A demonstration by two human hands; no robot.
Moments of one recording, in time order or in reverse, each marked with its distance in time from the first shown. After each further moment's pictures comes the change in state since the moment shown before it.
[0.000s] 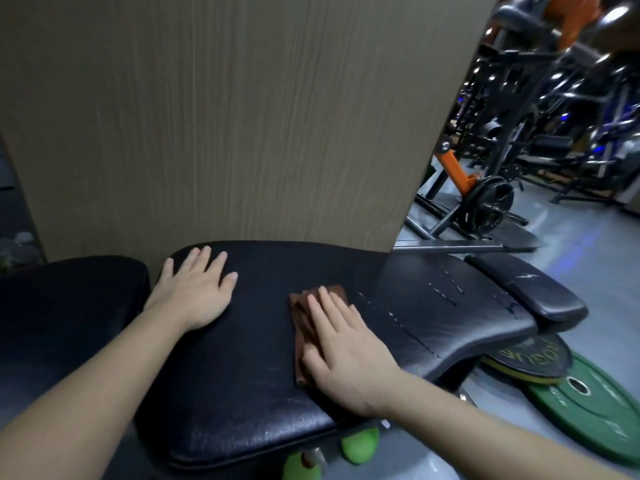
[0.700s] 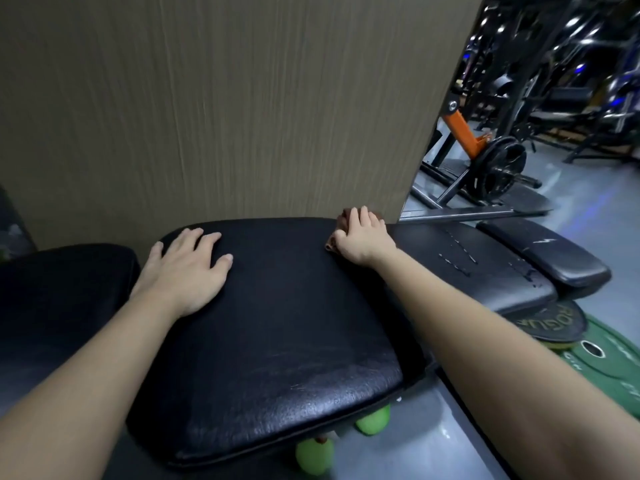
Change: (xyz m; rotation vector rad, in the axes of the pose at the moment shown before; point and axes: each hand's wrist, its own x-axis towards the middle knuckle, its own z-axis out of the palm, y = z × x) left_hand 0.001 0.004 -0.003 -0.062 0.072 0.002; right_hand 0.155 0.105 -0.005 0.040 -0.006 0.435
